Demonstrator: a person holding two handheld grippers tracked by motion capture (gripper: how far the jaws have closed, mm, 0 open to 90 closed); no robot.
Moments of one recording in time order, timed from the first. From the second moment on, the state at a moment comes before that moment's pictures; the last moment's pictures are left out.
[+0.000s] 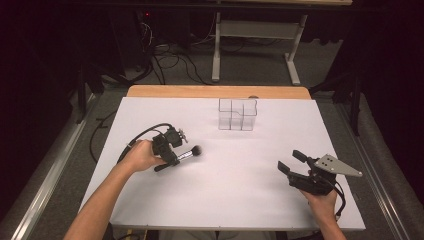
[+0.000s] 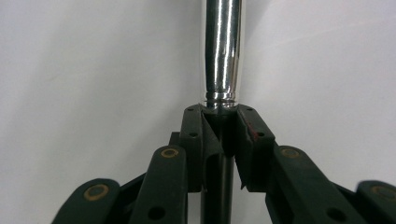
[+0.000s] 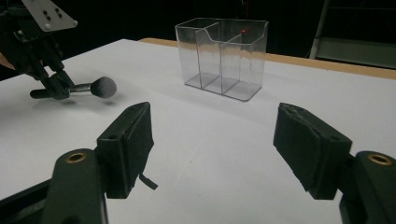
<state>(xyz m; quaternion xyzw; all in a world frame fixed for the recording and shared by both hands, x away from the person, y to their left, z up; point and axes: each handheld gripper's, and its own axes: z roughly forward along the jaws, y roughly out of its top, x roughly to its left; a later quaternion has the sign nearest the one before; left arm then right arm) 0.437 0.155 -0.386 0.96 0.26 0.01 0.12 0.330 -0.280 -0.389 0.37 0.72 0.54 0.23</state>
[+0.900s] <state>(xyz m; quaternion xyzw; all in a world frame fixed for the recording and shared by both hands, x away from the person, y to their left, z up) 0.420 0.148 -0.354 0.93 0.27 0.02 0.23 0.331 -0.282 -0.389 0.38 0.71 0.54 0.23</state>
